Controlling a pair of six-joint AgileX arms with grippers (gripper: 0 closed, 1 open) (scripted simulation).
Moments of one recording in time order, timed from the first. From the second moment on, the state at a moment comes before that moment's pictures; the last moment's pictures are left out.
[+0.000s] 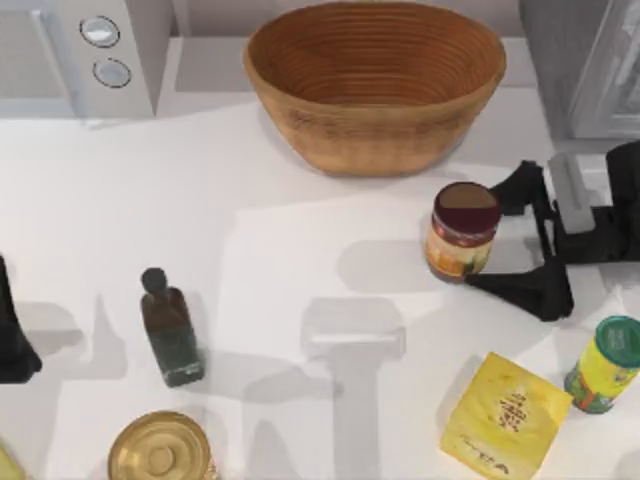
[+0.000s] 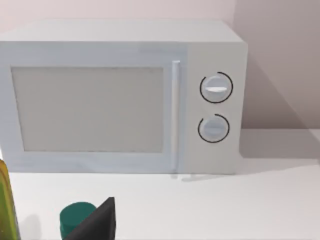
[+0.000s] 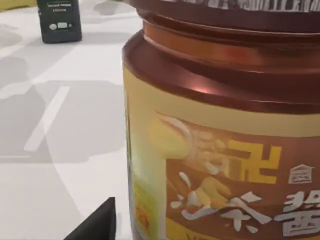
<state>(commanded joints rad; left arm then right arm) 0.00 0.00 0.00 0.00 0.00 0.00 0.01 2.45 1.28 -0.04 -1.46 -1.21</state>
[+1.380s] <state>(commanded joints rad) 0.00 0.00 0.00 0.00 0.00 0.00 0.11 2.39 1.09 0.69 -1.40 -0.60</state>
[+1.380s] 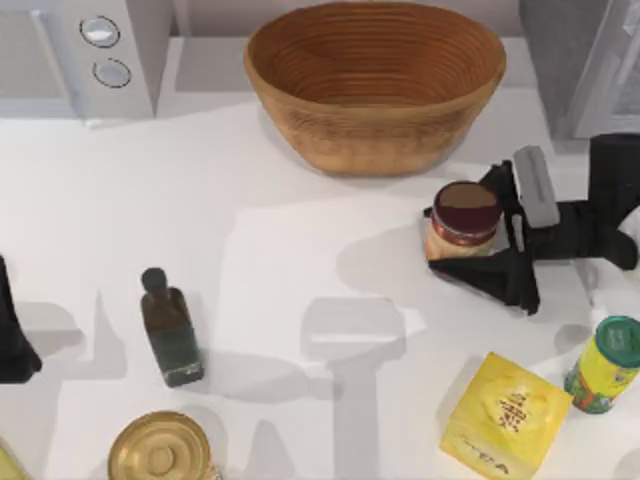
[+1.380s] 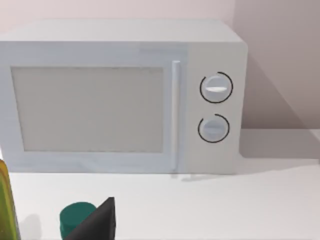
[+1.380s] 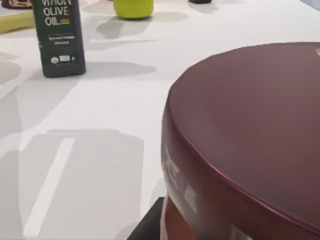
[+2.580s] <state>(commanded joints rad) 0.00 0.00 0.00 0.00 0.00 0.00 0.11 2.29 1.10 0.58 -1.40 -0.59</state>
